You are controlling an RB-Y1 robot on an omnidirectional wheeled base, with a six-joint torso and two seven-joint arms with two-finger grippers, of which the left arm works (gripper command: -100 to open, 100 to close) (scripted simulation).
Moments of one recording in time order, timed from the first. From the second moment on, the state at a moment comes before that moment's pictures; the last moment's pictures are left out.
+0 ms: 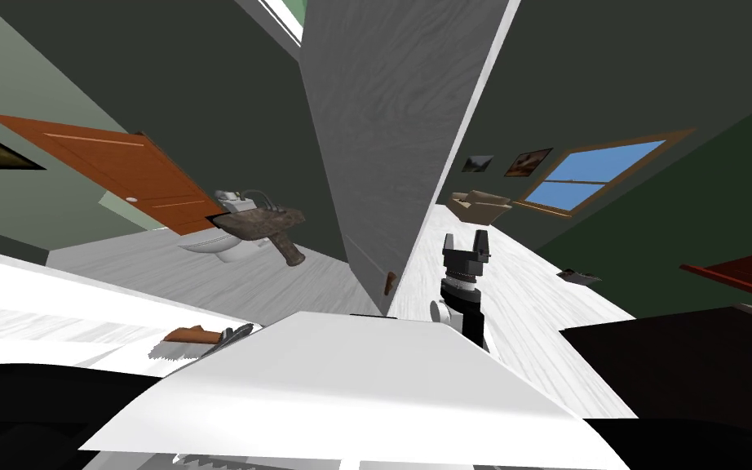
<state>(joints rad) 0.29 0.34 0.33 -0.58 0.82 -0.98 1.57</state>
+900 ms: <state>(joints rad) 0.33 0.35 0.38 -0.57 0.87 -0.98 1.59</state>
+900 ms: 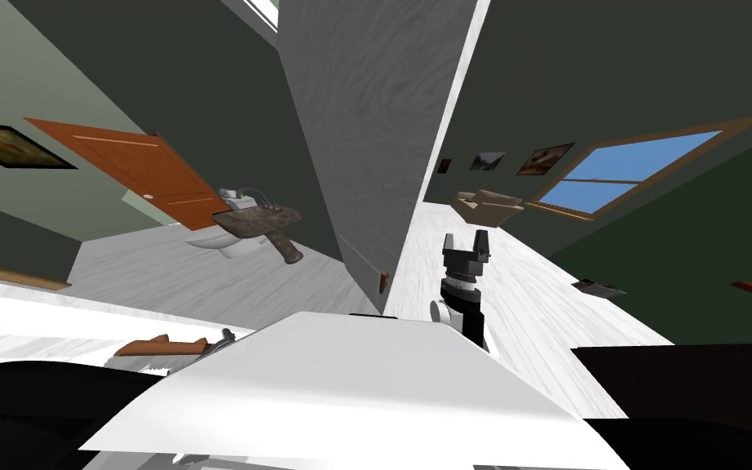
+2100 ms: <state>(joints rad) 0.24 0.41 0.36 -0.42 0.86 -1.01 1.64</state>
